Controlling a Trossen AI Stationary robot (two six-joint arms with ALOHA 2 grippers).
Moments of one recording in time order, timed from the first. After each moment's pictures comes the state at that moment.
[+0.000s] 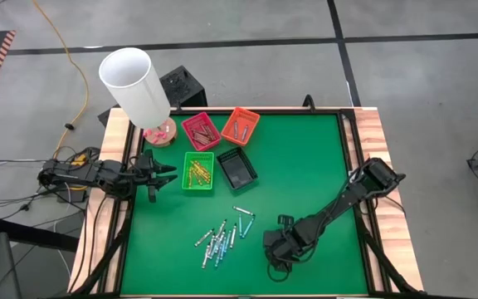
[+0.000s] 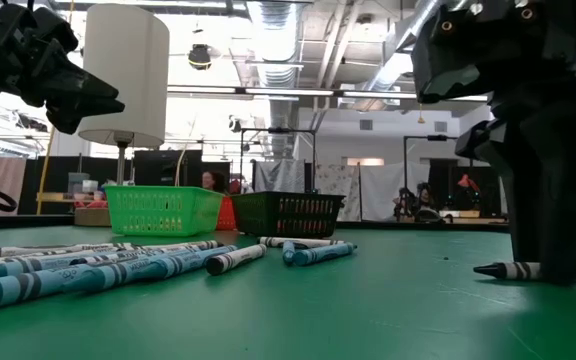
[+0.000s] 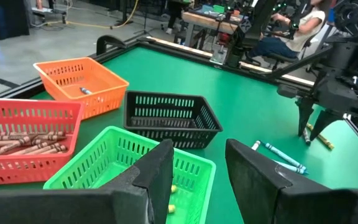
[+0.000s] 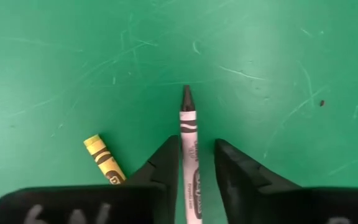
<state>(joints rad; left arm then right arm) -0.16 0.00 0.16 -0.26 -0.39 -0.26 0.59 1.87 1.21 -0.64 0.16 0.71</state>
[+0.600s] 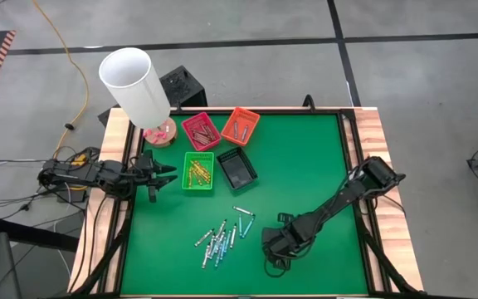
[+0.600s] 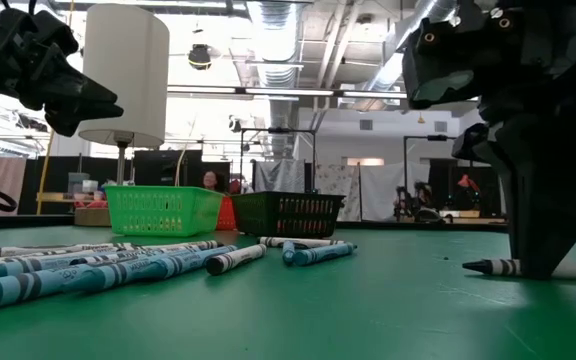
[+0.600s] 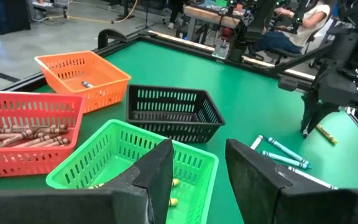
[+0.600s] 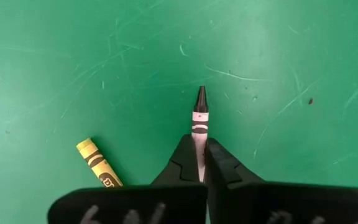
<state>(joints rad) -0.16 0.00 0.16 -0.28 -0.39 -0.27 0.55 1.87 1.22 -0.65 0.15 0.70</state>
